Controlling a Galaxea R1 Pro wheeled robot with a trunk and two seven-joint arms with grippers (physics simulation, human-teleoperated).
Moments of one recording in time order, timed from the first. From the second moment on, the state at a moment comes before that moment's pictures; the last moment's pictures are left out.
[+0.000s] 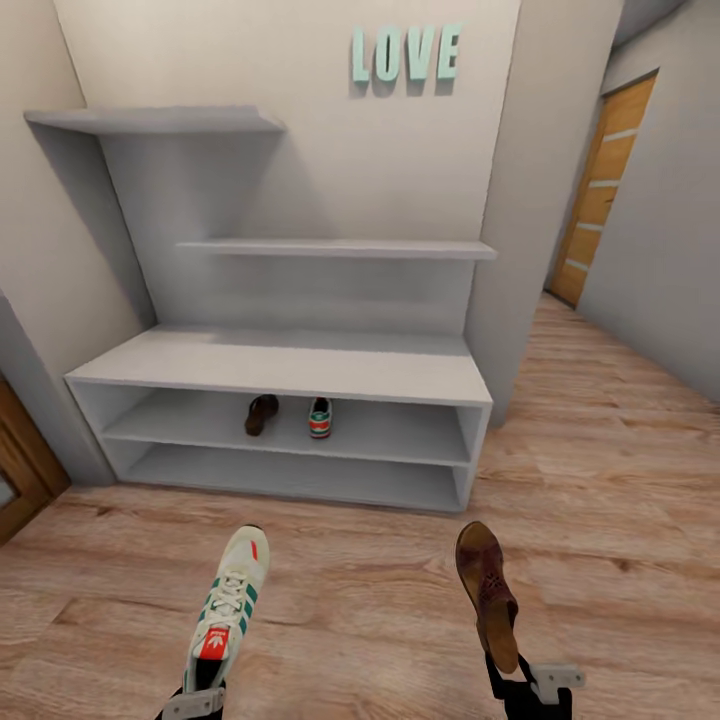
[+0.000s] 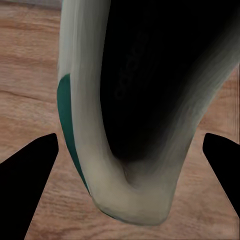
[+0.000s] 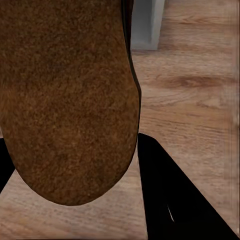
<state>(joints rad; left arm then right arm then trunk) -0.13 -0.09 0.50 -0.60 -0.31 -0.46 -0.14 -0.29 0.00 -0.65 -0.37 0.44 -0.59 0.29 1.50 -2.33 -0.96</state>
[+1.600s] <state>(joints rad) -0.13 -0.09 0.50 -0.60 -0.31 -0.47 -0.14 -0.29 0.01 -0.65 -0.37 0.44 -0.59 0.29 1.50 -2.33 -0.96</state>
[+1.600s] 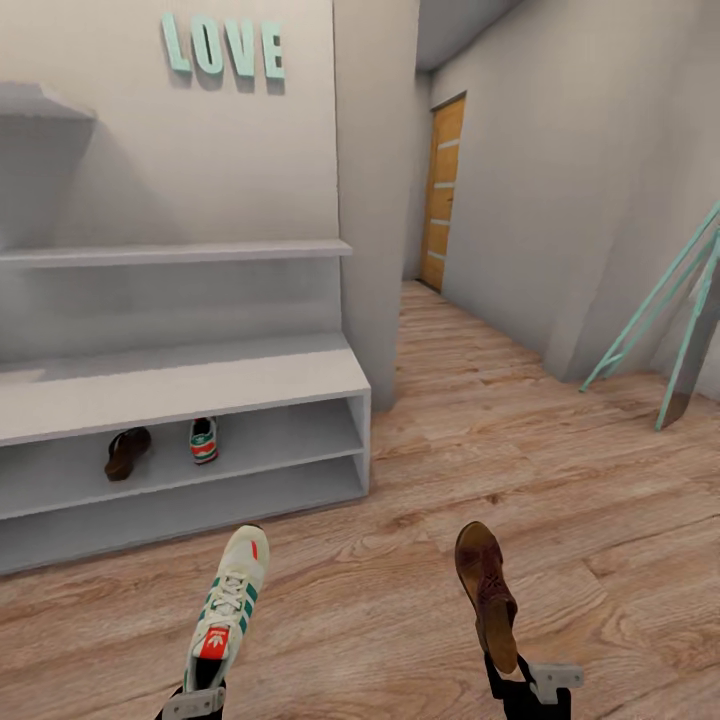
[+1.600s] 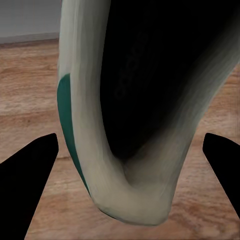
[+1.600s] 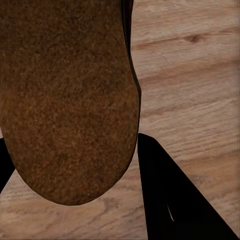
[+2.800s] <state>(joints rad) -0.51 -0.09 0.51 -0.59 -0.34 0.03 -0.13 -0.29 -0.27 -0.67 -0.49 0.27 -0.37 0.29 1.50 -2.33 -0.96</state>
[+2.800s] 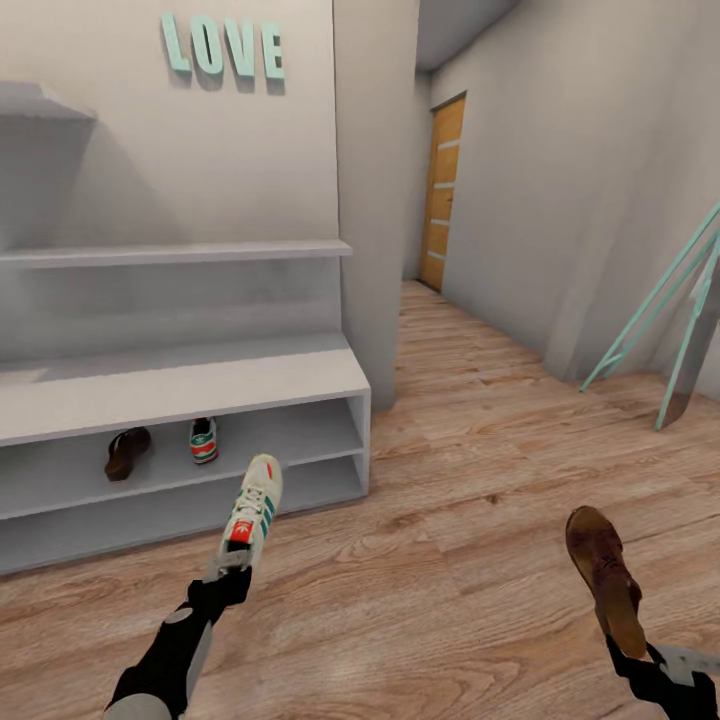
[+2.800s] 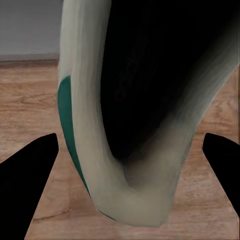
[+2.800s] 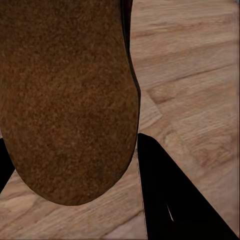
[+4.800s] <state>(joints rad) -0.73 -0.08 0.52 -0.52 -0.34 0.29 -0.01 -0.28 -0.26 -0.66 -0.93 0.17 0.12 0.29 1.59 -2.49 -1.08</state>
